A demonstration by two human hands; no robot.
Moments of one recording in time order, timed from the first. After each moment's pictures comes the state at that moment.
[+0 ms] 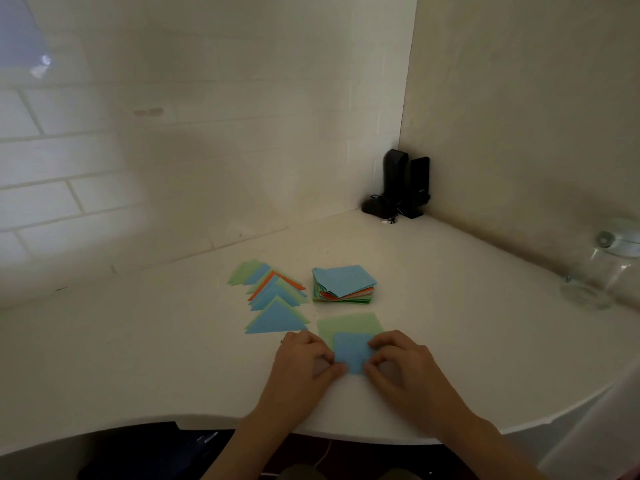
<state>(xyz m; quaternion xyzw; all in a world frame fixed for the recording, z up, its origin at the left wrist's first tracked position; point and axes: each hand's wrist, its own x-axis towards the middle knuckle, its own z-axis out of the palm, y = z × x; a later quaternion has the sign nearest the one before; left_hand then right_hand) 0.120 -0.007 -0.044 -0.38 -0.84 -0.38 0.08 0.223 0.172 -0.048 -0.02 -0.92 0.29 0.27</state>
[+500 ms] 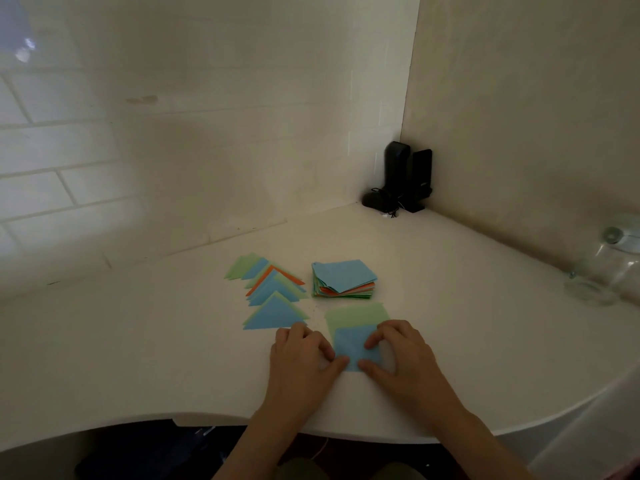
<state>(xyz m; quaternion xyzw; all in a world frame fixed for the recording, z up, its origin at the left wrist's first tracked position) 0.127 0.004 -0.042 -0.30 -0.89 -0.32 0.10 0.211 0.169 -0.047 -0.10 -0.93 0.29 0.23</state>
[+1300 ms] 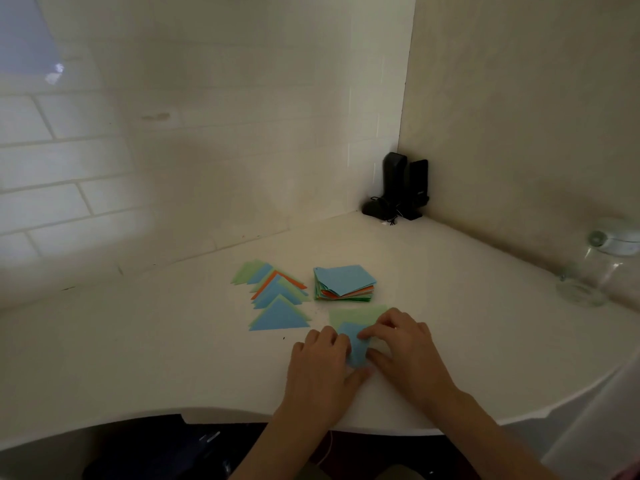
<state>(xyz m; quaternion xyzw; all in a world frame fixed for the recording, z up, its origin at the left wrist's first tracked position) 0.151 0.012 -0.032 -0.39 -0.88 -0.20 0.19 0.211 0.171 -0.030 -0.05 -0.95 0.15 0.27</state>
